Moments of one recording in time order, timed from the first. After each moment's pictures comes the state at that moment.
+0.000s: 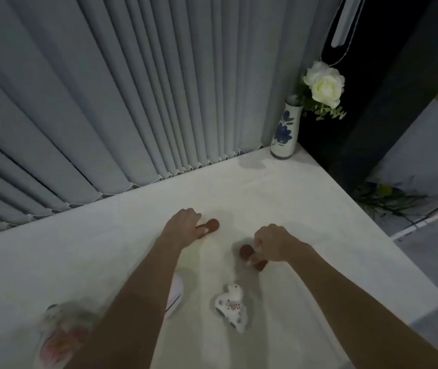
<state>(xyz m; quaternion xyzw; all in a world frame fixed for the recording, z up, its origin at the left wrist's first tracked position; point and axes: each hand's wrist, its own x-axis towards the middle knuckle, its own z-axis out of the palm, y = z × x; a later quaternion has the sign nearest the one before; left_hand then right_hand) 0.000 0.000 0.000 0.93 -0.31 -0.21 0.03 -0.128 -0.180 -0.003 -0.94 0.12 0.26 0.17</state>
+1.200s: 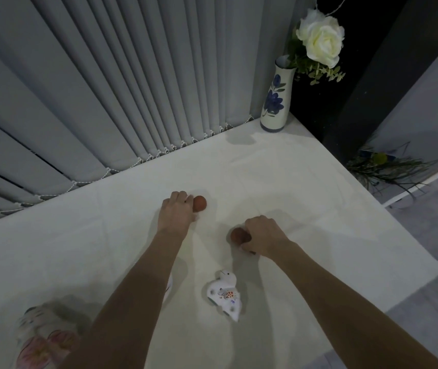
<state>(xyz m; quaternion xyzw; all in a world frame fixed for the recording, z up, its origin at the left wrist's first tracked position) 0.005 -0.018 -0.050 0.94 -0.33 -0.08 -0.08 -0.130 -0.171 -0.042 -0.94 0.18 0.22 0.19</state>
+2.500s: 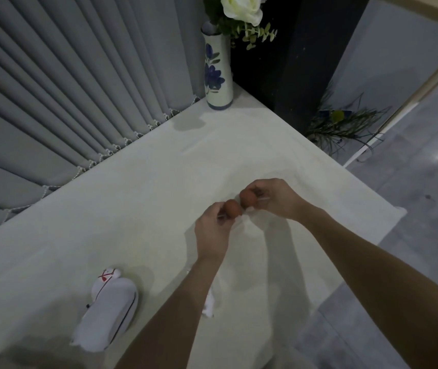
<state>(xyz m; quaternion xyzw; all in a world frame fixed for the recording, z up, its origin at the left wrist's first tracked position) -0.126 -0.110 -0.056 0.84 -0.18 -0.21 0.47 -0.187 -0.274 -0.062 -0.84 0.22 -0.02 0.50</state>
